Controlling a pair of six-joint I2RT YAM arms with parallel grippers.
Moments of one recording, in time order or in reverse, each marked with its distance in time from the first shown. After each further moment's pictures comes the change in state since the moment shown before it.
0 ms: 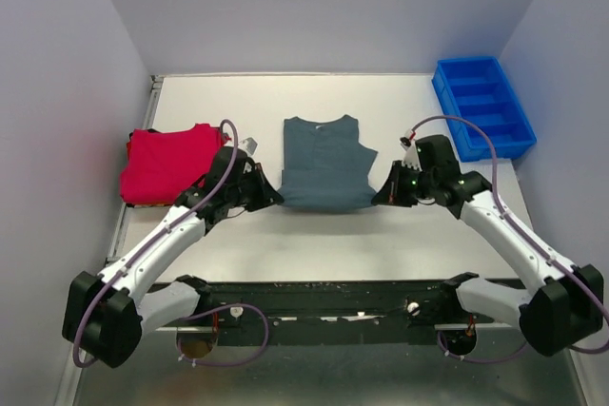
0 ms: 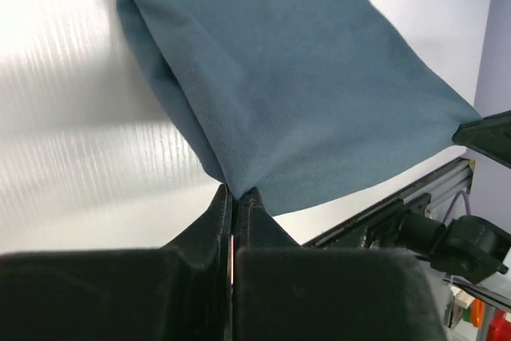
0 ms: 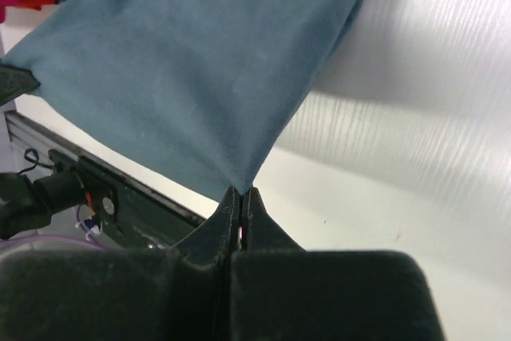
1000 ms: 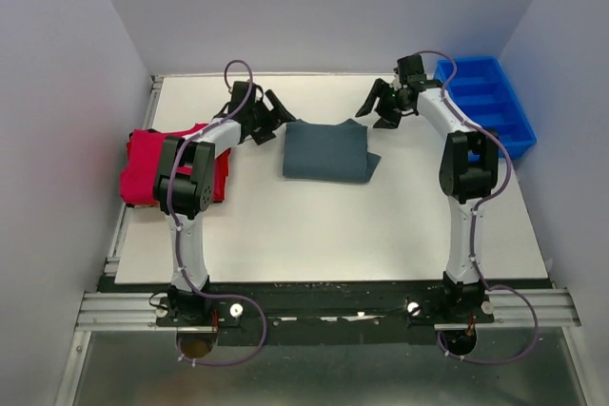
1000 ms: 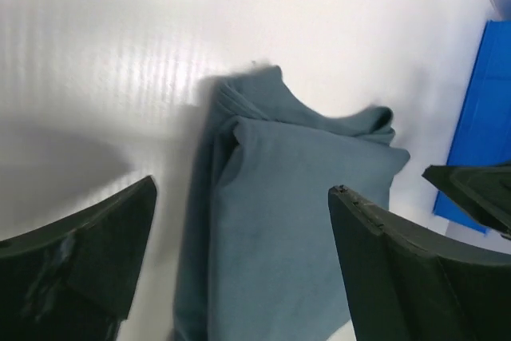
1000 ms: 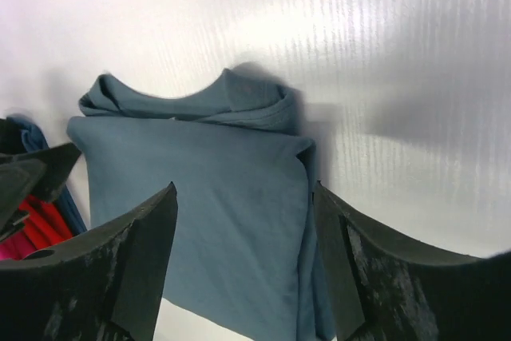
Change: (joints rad) left arm 0.230 0.976 0.747 0.257 0.041 -0.120; right arm -0.210 1.087 1.090 -0.077 -0.006 0.063
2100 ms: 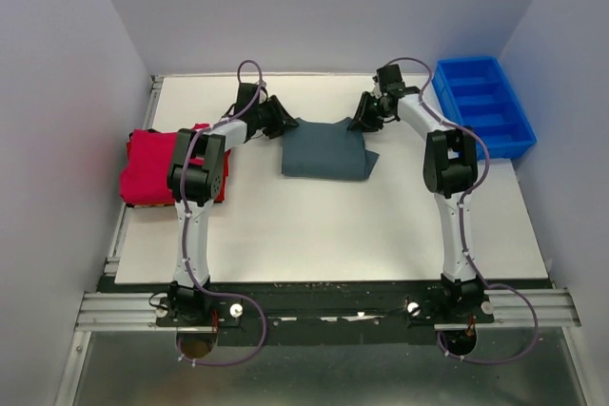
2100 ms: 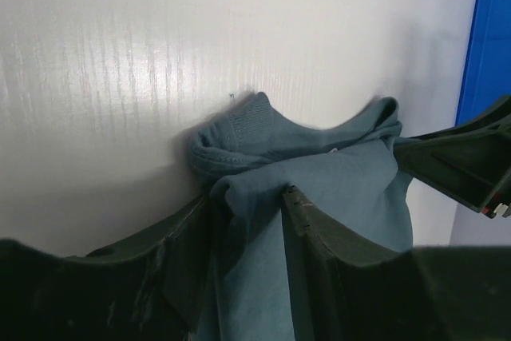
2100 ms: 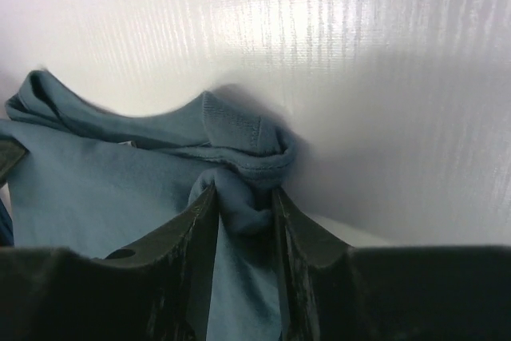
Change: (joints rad) left arm 0.017 0.201 0.114 0.126 0.146 0.090; right arm 0.058 0.173 0.099 0.044 0.034 -0.089
